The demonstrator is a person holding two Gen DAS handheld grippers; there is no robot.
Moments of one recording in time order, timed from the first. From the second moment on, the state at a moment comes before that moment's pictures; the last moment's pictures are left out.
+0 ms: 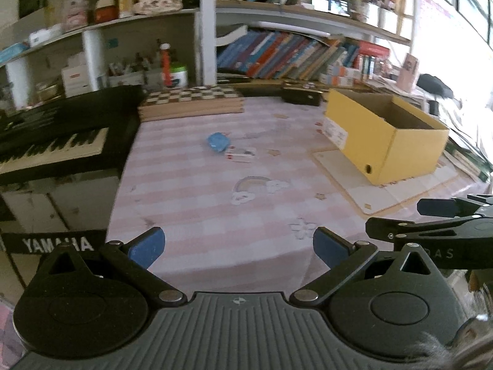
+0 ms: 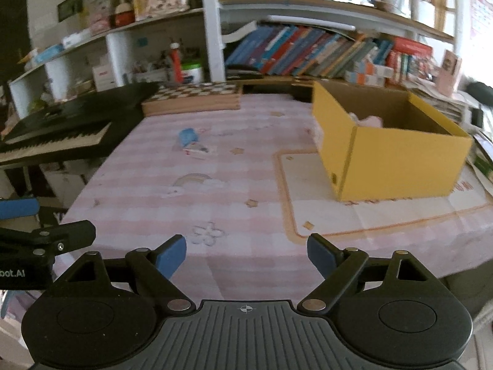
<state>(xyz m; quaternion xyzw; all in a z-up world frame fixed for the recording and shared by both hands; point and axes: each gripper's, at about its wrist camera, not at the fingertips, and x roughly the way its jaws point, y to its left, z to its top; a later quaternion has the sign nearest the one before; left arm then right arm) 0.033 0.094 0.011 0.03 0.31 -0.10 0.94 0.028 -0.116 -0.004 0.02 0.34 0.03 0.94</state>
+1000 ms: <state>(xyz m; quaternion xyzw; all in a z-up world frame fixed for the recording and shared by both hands) 0.068 0.118 0.006 0.01 0.32 -0.06 0.94 0.072 -0.084 -0.005 -0.01 0.34 0.08 0.94</state>
